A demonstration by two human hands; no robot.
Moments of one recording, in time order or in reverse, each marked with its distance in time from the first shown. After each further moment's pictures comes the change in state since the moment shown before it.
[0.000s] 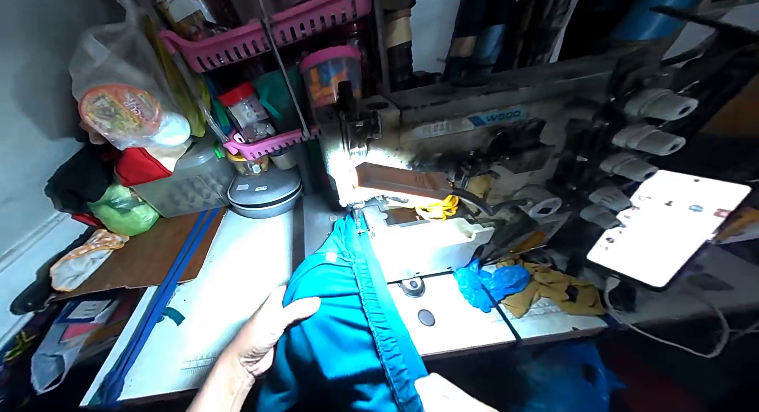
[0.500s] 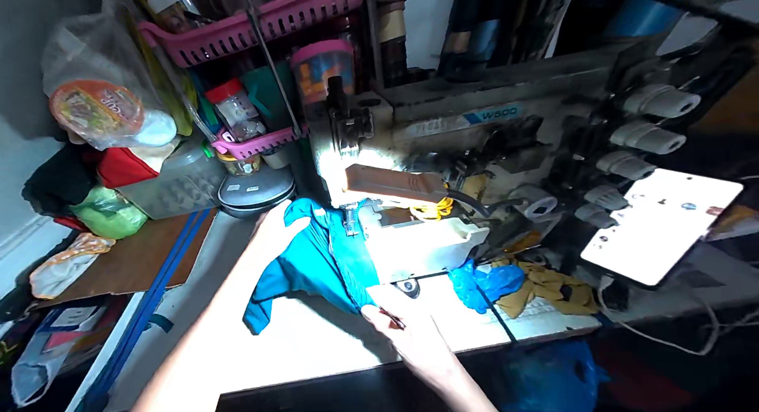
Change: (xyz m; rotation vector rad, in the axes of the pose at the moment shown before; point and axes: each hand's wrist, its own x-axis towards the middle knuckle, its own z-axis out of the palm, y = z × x) left_hand 0.139 0.056 -0.017 1.091 0.188 0.353; right_hand 0.084 0.064 0.014 -0.059 0.214 0.083
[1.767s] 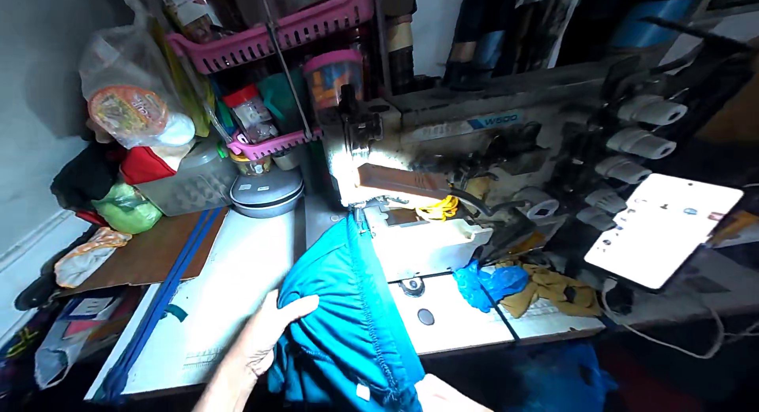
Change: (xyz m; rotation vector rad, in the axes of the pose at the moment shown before) left_hand -0.151 0.011 0.017 -0.958 -0.055 -0.454; right_hand -0.084 -0.059 -0.030 0.129 -0.213 -0.104
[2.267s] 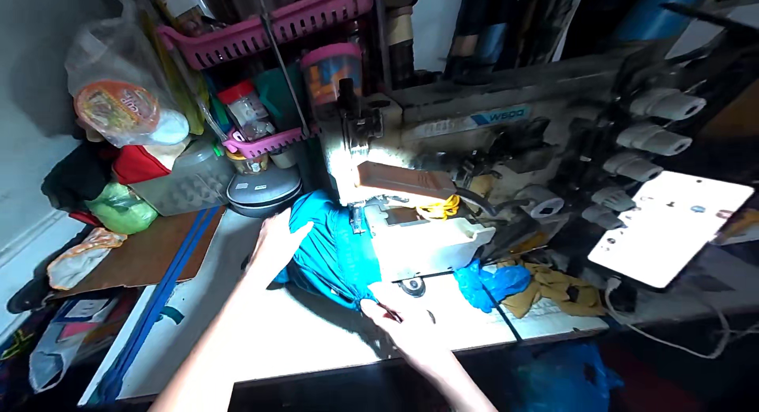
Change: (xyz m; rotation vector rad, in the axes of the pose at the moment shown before) left_hand 0.096 0.058 0.005 0.988 0.197 0.611; right_hand 0.085 0.065 0.012 -0.120 0.199 0.173
